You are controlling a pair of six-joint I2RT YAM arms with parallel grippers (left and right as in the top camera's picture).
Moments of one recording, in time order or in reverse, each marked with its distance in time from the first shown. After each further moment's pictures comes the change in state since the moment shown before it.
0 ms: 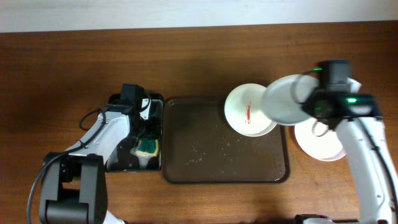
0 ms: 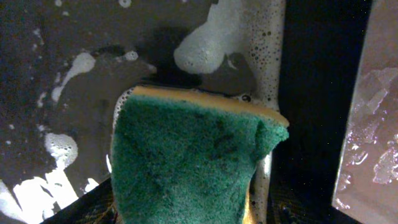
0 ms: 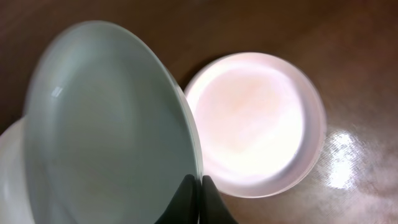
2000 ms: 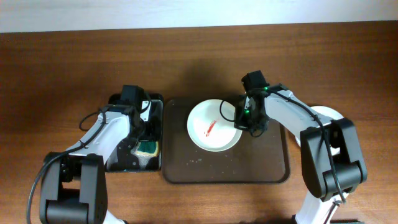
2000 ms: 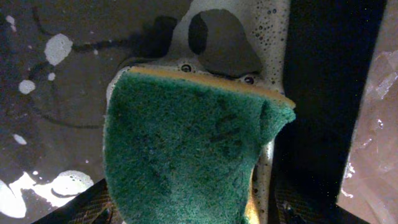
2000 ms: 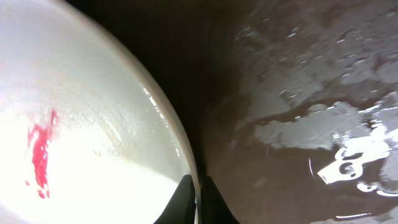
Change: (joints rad) left arm 0.000 0.001 0.000 -0.032 0.003 0.000; right arm 0.355 0.542 -0.024 0.234 -0.463 -0.148
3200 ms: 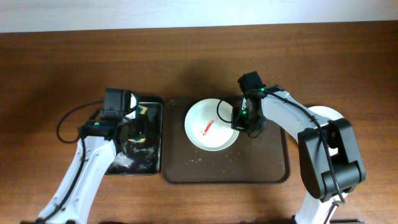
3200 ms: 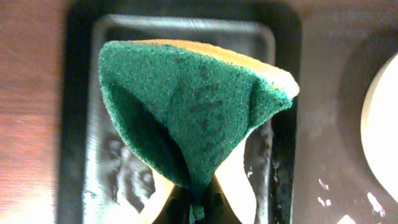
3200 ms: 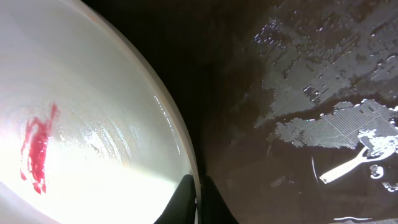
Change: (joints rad) left arm 0.014 -0.338 -0.070 0.005 -0.148 -0.015; right arm 0.022 0.000 -0.001 0.004 0.000 0.004
